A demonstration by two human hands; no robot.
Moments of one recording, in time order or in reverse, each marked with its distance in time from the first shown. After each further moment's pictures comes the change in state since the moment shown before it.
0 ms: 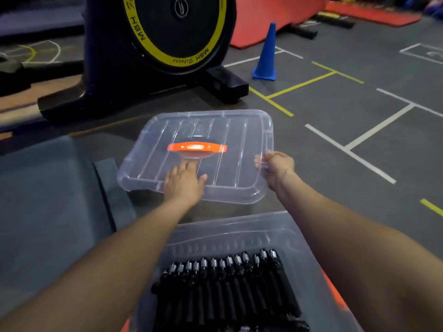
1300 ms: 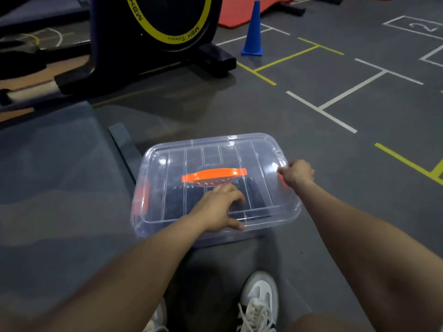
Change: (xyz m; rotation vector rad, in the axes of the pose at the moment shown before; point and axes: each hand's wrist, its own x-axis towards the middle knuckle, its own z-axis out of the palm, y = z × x) left_hand -0.275 0.046 0.013 -0.102 -0.439 0.528; right_hand -0.153 0.039 -0.213 -1.154 0.150 -0.141
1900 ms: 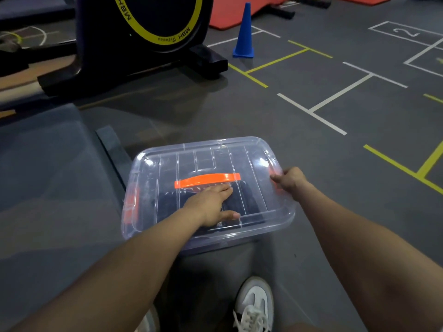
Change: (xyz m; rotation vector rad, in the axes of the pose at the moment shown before) left_hand 0.022 -0.006 -0.014 0.148 -0.168 -0.118; right_hand 0.007 0.006 -0.005 0.127 -0.193 0.066
